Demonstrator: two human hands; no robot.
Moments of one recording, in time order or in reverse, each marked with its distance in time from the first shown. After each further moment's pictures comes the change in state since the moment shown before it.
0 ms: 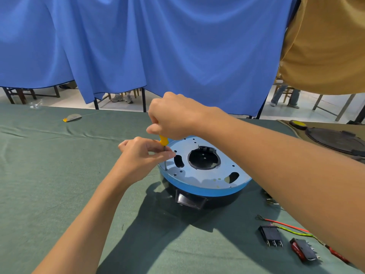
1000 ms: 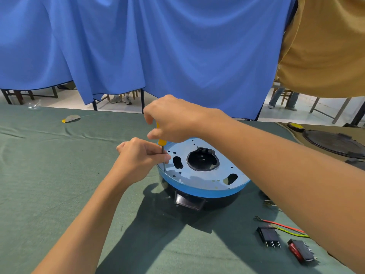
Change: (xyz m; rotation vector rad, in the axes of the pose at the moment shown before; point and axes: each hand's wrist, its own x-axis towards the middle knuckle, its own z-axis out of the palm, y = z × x) left_hand 0.002 -0.001 -0.001 -0.015 0.005 -0.011; right_hand 0.000 -0.005 -0.001 0.022 -0.051 -0.033
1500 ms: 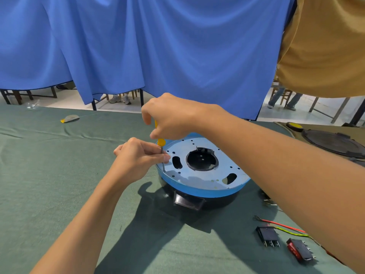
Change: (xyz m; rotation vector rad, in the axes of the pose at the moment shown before) left_hand -0.002 0.004 -0.003 -0.033 -0.037 -0.048; right_hand 0.003 -0.002 -0.006 0.008 -0.048 0.008
